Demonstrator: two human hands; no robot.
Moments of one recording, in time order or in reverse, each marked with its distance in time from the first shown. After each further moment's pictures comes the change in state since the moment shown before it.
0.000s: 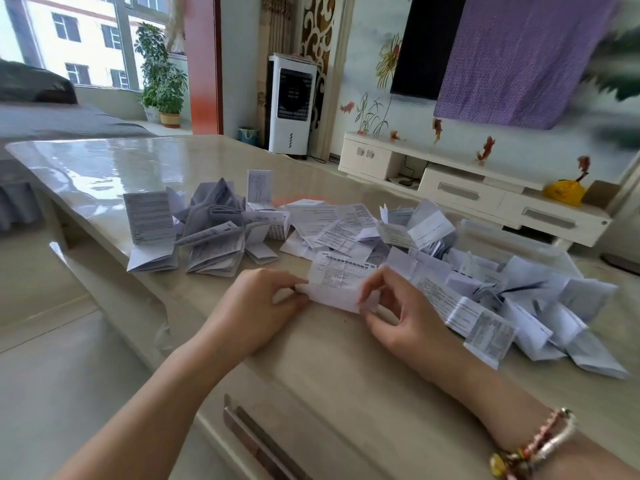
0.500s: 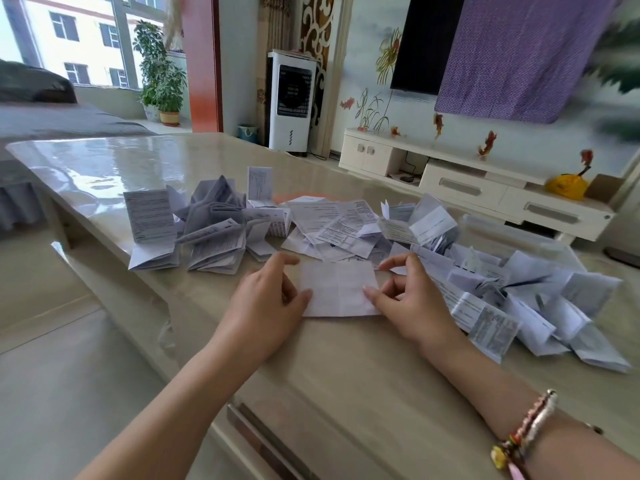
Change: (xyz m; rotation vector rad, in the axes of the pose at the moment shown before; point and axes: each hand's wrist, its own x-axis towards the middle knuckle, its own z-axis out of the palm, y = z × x) left_hand -0.006 0.010 0.009 -0.052 0.062 -0.161; right_hand 0.018 0.016 0.003 -0.138 0.229 0.270
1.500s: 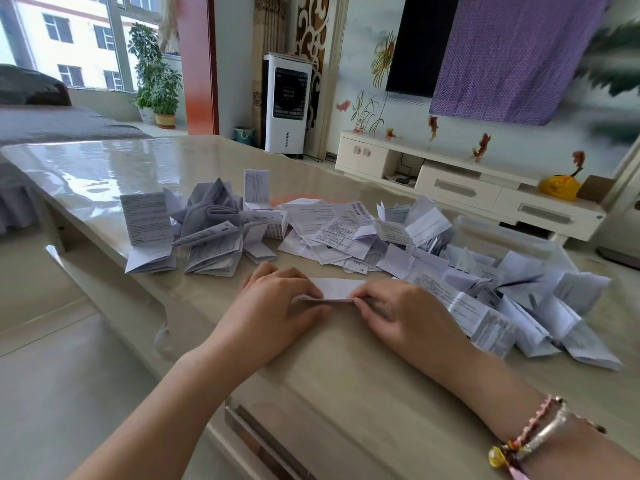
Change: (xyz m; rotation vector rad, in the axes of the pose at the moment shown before) left_hand 0.002 -0.005 0.000 0.231 -0.079 0.316; right_hand -0.015 -0.008 -0.012 -0.446 -0.130 -0.447
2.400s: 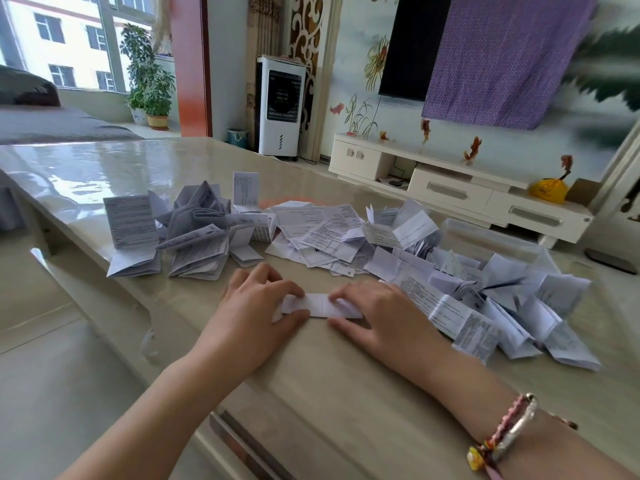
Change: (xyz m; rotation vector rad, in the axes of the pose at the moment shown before) left_hand -0.003 0.008 0.002 0.035 -0.012 -0.157; right_hand 0.004 0.003 0.003 -0.096 -0.163 0.008
